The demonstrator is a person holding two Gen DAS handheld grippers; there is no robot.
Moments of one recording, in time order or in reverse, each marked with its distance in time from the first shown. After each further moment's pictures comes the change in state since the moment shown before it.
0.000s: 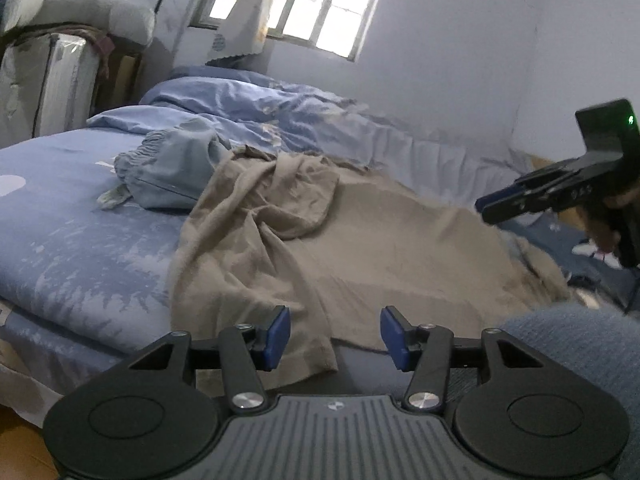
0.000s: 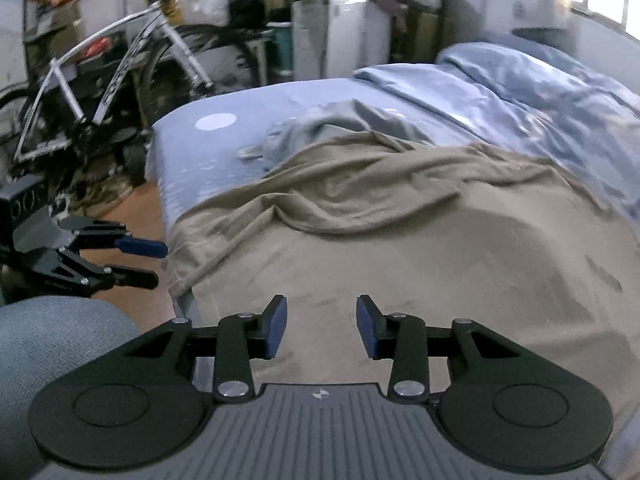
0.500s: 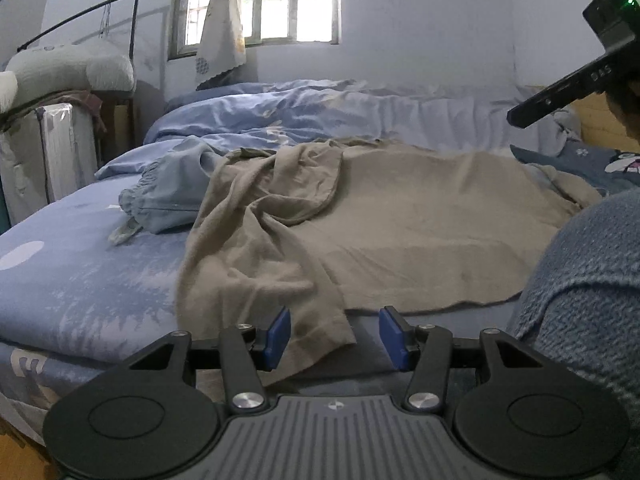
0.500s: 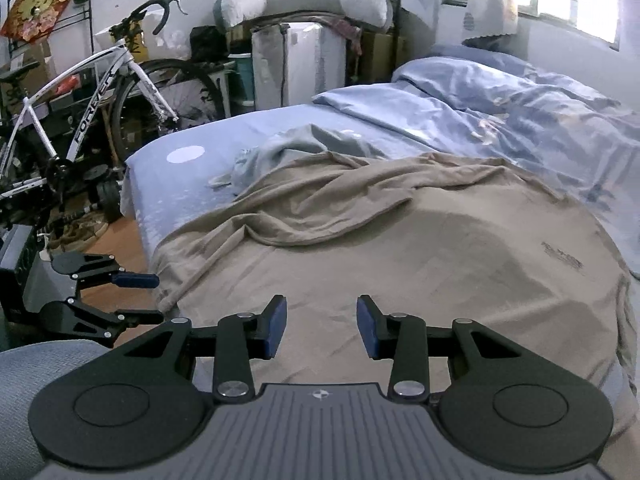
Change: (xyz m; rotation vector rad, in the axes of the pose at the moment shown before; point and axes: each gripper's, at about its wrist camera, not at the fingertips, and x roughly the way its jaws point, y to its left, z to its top) left arm 0.016 -0.031 -0.018 0.251 0.033 0.160; right arm -0.046 -0.007 -0.017 0.079 -0.082 -0.086
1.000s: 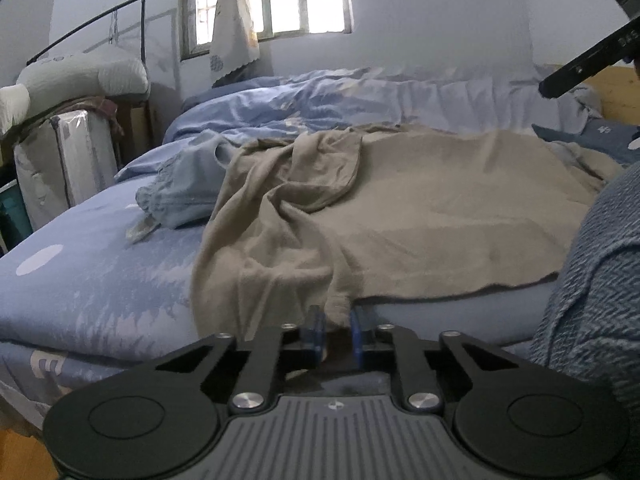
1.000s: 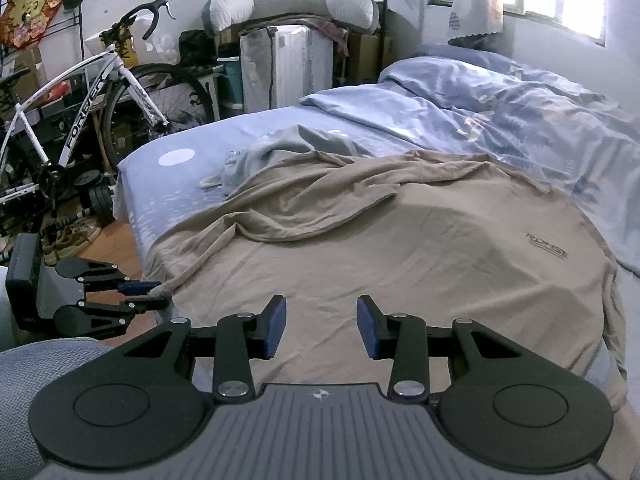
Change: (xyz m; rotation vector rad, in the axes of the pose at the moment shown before) left arm 0.003 -0.002 -0.003 0.033 0.015 0.078; right arm -0.014 -0.005 -0.007 0.020 -0.007 -0.023
